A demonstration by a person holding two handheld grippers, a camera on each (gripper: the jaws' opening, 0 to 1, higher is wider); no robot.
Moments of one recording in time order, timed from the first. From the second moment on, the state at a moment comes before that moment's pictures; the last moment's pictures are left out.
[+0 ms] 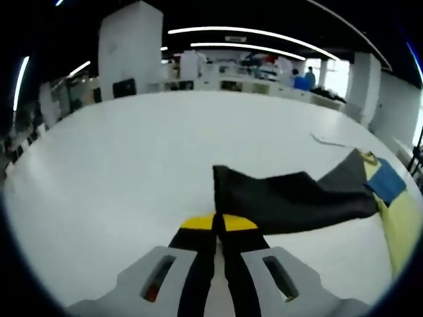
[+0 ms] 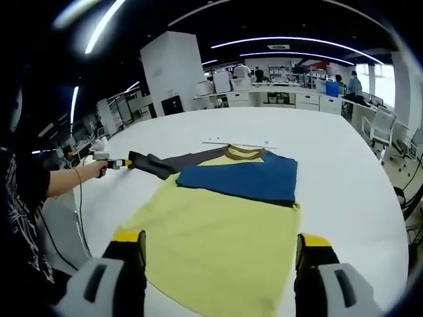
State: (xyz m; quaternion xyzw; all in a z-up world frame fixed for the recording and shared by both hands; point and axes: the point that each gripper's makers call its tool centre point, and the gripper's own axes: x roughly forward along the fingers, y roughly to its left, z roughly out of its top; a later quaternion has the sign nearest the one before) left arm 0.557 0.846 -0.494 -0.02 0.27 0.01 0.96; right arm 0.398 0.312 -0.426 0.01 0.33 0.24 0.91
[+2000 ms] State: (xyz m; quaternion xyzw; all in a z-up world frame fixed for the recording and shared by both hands) left arm 0.515 0.848 -0.522 -0.07 0.36 0.07 0.93; right arm 0.381 0.307 -0.422 0.00 0.32 0.23 0.92
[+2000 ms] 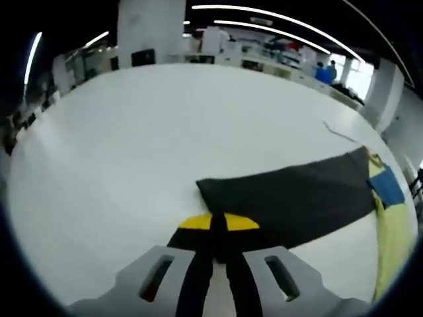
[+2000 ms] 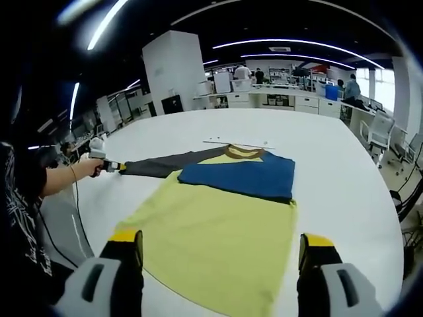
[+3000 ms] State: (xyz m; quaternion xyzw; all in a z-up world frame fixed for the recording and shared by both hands) left arm 0.520 0.777 -0.436 -0.04 0.28 -0.02 0.96; right arm 0.372 0.310 -0.418 0.01 0.30 0.25 0.92
